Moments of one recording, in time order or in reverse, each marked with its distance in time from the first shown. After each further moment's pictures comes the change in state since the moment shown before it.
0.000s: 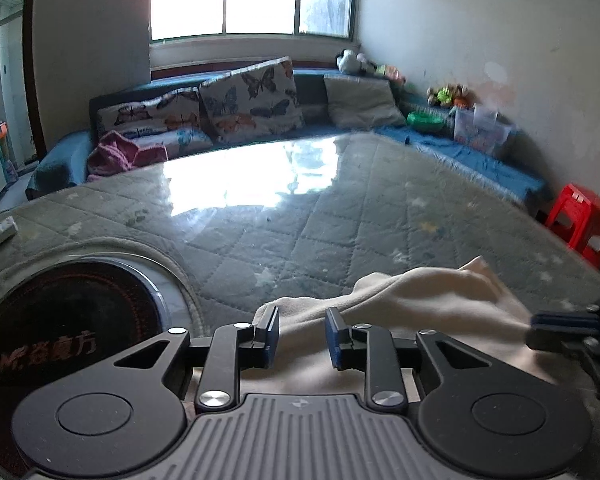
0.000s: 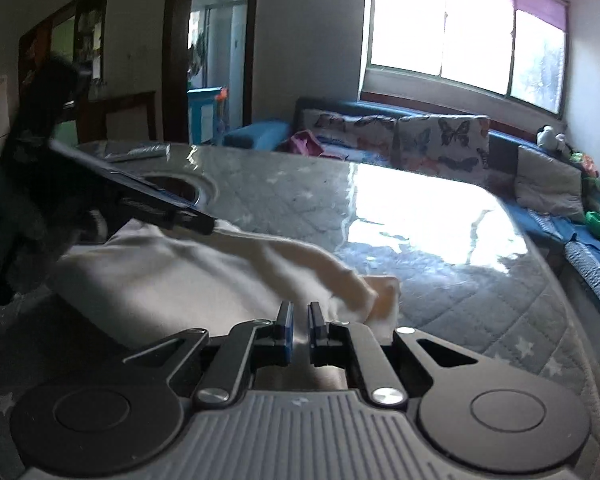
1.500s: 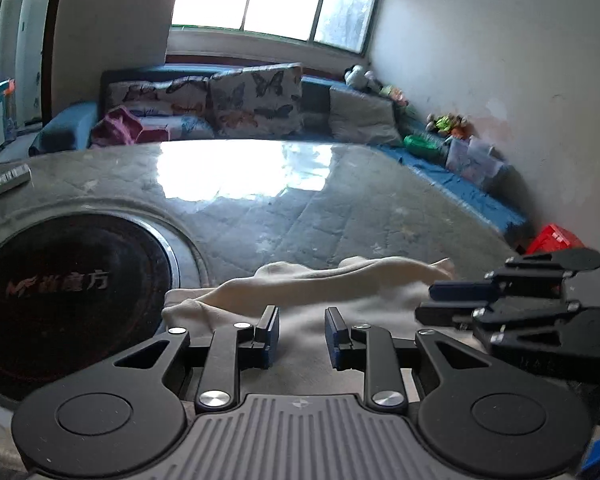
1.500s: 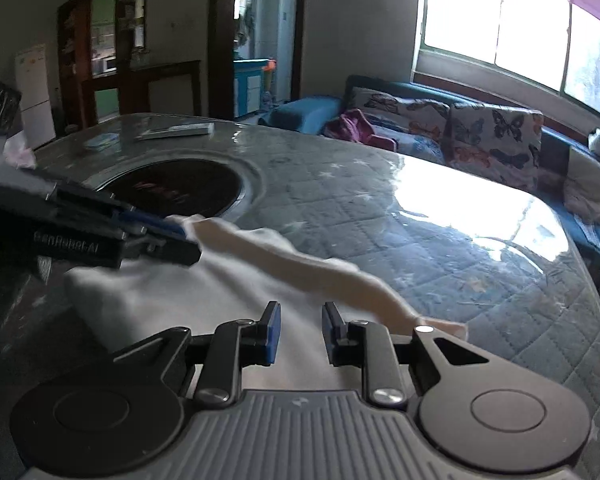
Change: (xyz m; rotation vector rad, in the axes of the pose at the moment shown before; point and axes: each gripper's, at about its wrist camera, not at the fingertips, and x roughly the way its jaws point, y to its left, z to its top) left arm -0.026 0.011 -0.022 -0.143 0.021 -0.047; right arm 0.048 0.013 0.049 -0.081 0.100 0.125
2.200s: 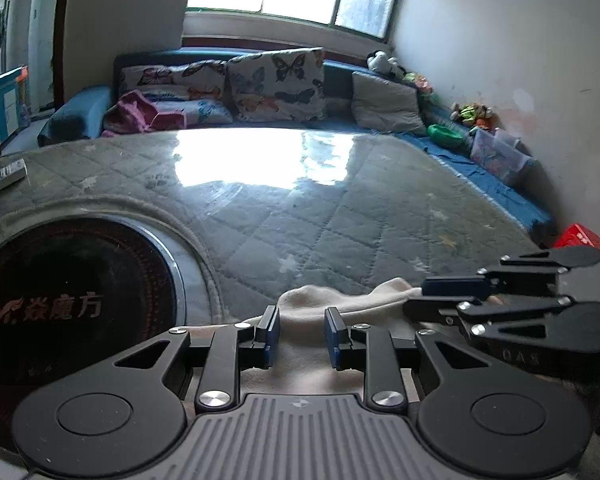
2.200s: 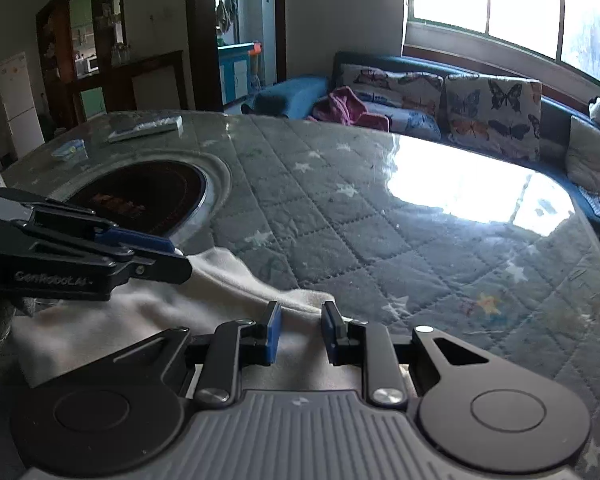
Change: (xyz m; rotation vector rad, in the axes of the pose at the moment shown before) left arm 0.045 0.012 0.024 -0.030 0.040 0.049; right arm 0.057 -0.024 0.022 0.062 0.059 0.017
